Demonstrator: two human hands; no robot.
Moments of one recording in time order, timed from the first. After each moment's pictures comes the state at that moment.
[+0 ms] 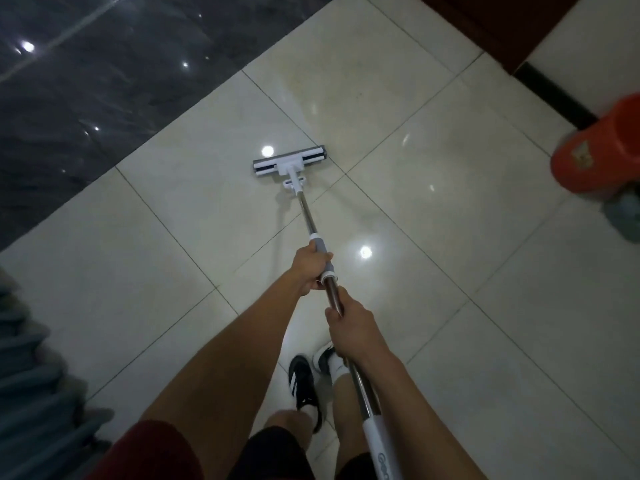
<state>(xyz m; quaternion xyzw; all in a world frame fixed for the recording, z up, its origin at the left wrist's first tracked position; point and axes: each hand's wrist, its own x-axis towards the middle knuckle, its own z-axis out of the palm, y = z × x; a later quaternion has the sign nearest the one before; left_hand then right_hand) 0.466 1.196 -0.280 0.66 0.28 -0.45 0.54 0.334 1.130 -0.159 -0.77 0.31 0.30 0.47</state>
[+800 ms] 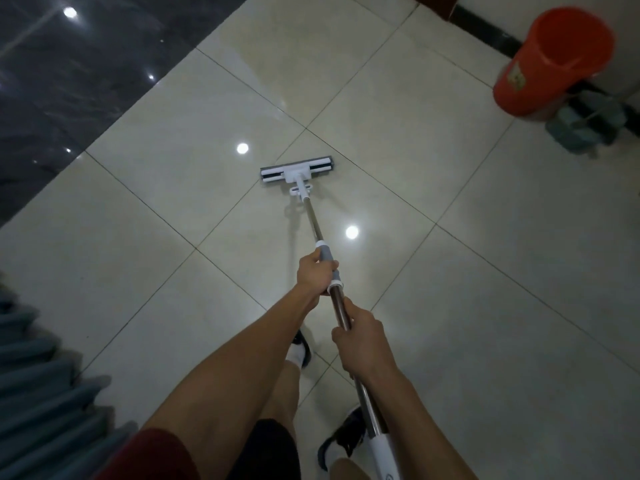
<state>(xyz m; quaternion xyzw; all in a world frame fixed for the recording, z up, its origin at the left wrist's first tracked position) 0.156 1.202 -0.284 0.70 0.24 -0.41 0.54 0.023 1.163 -0.143 -0.74 0.39 0.23 0.49</state>
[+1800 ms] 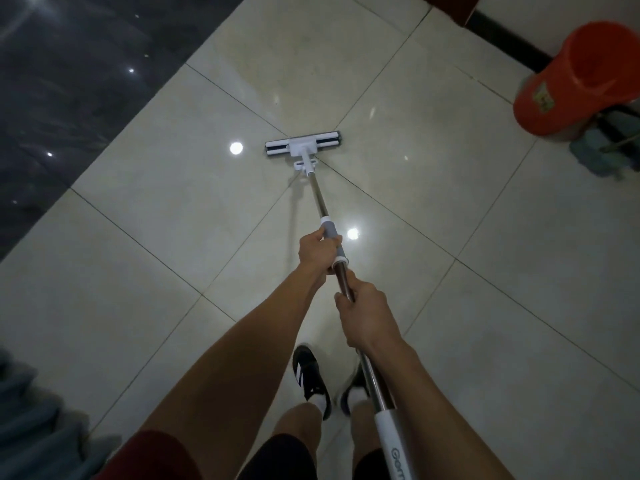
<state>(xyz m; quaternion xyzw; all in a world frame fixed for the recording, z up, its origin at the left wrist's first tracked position) 0.425 1.138 -0.304 0.69 0.25 -0.41 0.54 0.300 1.106 -0.172 -0.78 0.40 0.22 0.44</state>
